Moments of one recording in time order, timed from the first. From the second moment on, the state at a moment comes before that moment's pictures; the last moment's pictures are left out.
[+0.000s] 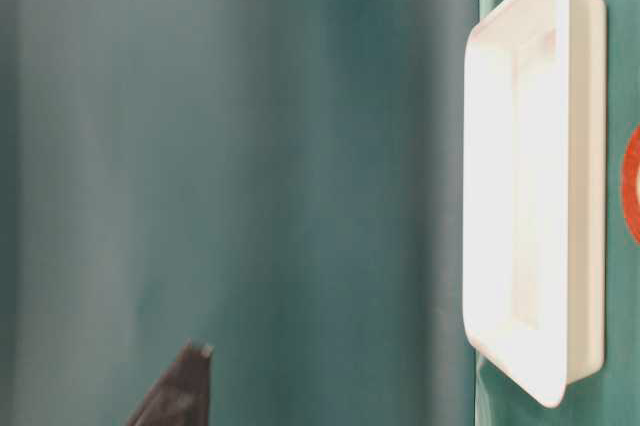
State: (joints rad) left arm -0.09 -0.49 0.90 -0.01 -0.25 0.01; right arm -0.02 -0.92 1.10 0.00 -0.06 0.02
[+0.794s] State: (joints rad) left arm -0.10 -0.37 0.79 -0.01 -0.08 0.01; right arm -0.02 -0.92 1.10 0.00 -0.03 0.02
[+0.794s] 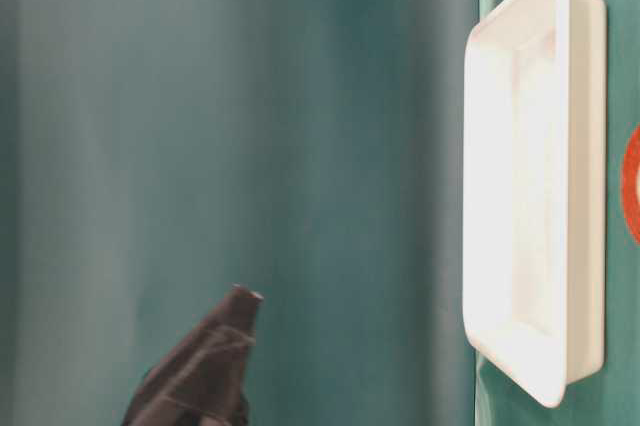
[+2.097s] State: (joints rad) left arm -0.12 -0.17 0.44 -0.01 0.75 -0.02; right arm -0.02 -0.92 1.08 0.00 0.02 0.02
